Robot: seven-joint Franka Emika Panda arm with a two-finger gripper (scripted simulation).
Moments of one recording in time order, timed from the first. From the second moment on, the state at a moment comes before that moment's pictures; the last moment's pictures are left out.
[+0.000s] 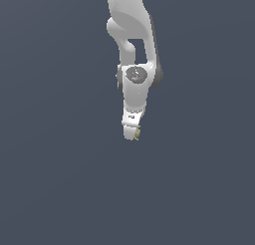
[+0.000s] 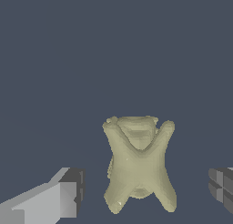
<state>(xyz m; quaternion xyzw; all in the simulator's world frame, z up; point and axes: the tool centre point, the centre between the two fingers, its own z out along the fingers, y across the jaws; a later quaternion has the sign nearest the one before) -0.053 0.028 0.092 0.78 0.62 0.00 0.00</state>
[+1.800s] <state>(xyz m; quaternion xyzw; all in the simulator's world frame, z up) -0.031 0.006 0.077 0.78 0.62 0.00 0.00</state>
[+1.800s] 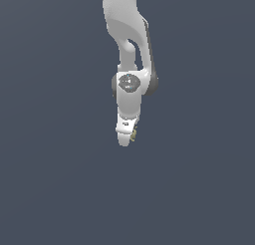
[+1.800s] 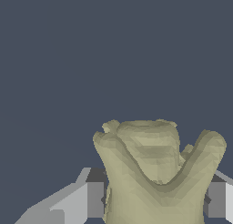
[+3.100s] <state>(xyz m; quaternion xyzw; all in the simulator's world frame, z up) 0.084 -0.106 0.216 0.78 0.62 0.00 0.00</state>
